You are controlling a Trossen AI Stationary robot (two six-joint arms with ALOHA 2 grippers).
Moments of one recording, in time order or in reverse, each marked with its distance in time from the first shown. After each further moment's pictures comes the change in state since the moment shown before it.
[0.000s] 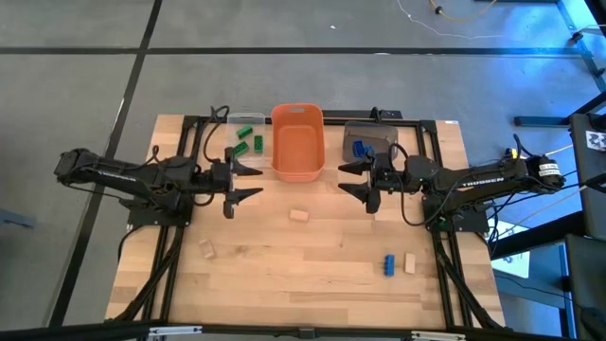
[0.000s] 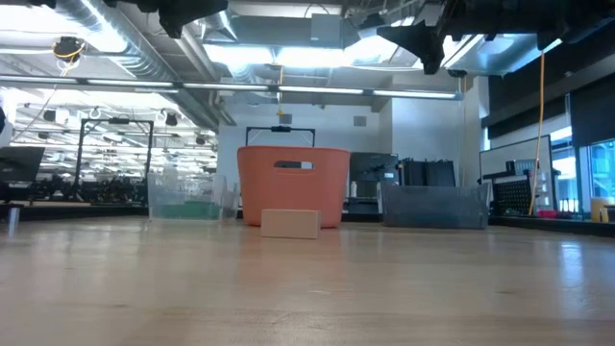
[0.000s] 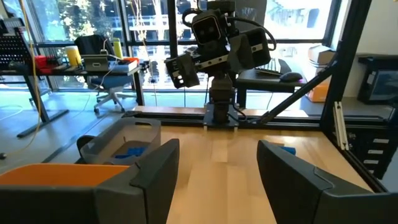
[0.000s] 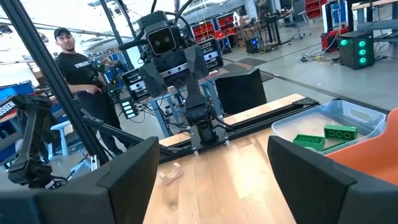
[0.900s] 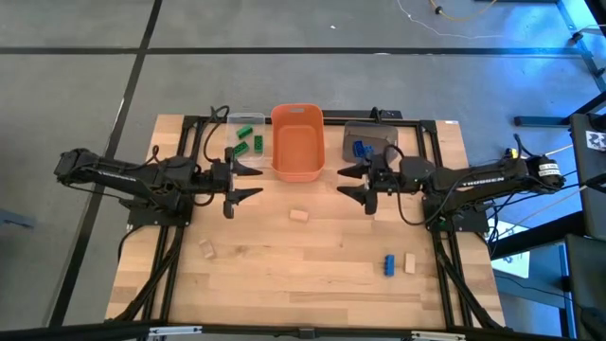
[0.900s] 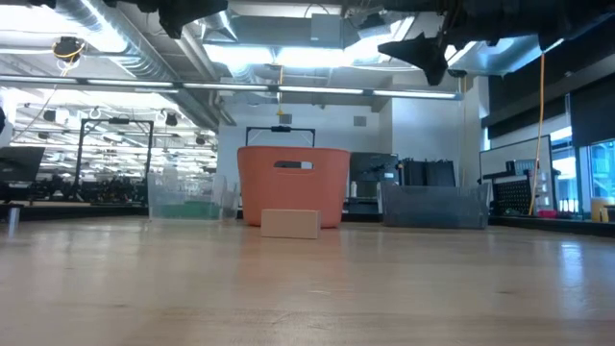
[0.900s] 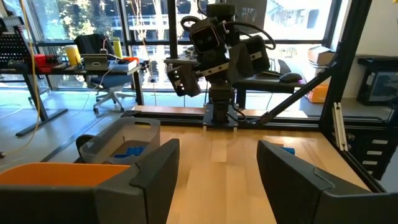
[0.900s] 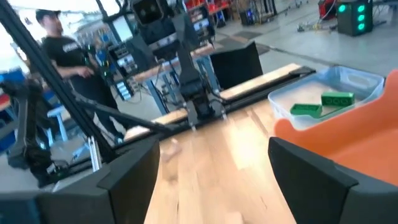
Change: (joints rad) left arm 0.000 0.000 0.000 0.000 0.000 -0.008; right arm 0.000 0.000 0.022 -0.137 -0.011 0.057
